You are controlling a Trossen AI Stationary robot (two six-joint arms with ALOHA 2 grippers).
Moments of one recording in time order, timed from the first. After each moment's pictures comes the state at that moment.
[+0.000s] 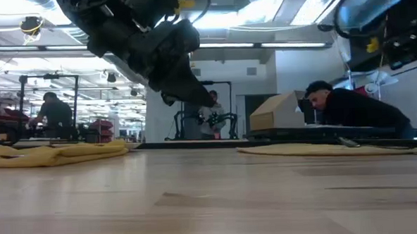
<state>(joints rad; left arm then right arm) -0.02 1.64 0.80 0.25 0.04 -0.25 0.50 1.10 0.61 -1.05 -0.01 1.17</state>
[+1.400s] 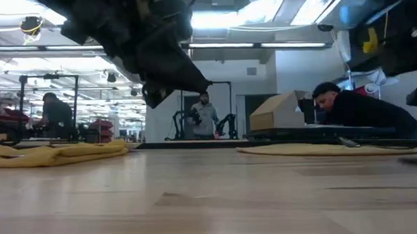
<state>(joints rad) -0.23 1.64 0.80 0.26 0.03 -0.49 0.60 1.30 0.58 -0.51 -0.02 0.89</state>
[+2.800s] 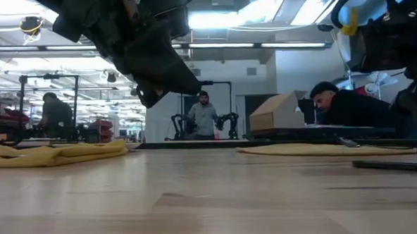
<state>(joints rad) -0.25 1.65 0.80 0.24 0.01 -0.46 0.63 1.59 0.68 -0.22 0.14 1.05</state>
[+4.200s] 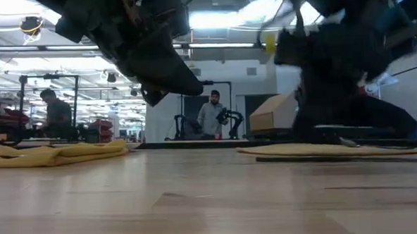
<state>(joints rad) -0.21 1.65 0.80 0.24 -0.01 -0.38 0.29 1.63 0.81 -0.13 0.10 0.44</state>
